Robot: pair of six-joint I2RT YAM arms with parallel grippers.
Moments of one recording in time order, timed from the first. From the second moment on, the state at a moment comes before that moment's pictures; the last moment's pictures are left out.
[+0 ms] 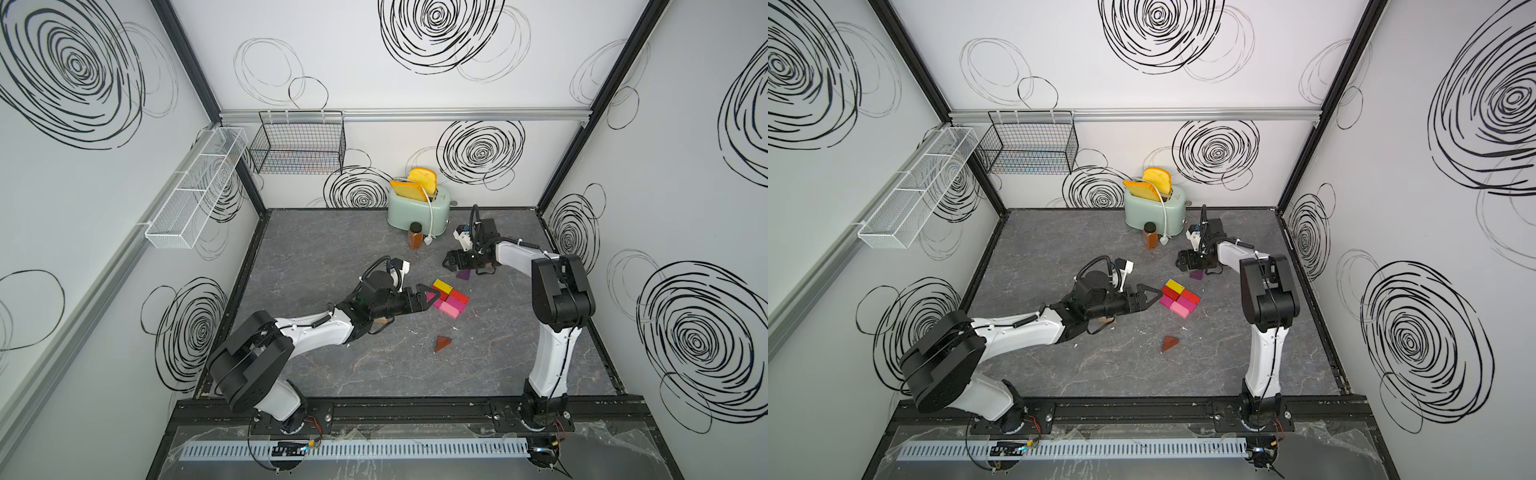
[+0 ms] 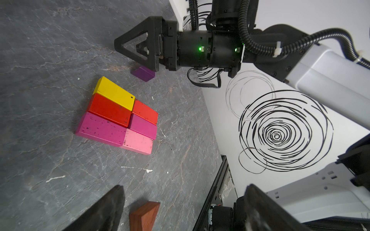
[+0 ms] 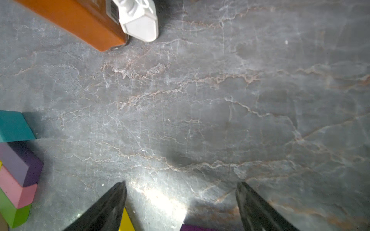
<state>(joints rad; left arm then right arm) -0.74 1.52 0.72 0.44 0.38 -0.95 0.19 2.02 1.35 -0.40 -0.35 0.01</state>
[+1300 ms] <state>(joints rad) -0.74 1.53 0.71 0.47 0.39 -0.96 0.19 1.88 1.21 -0.47 -0.27 -0.02</state>
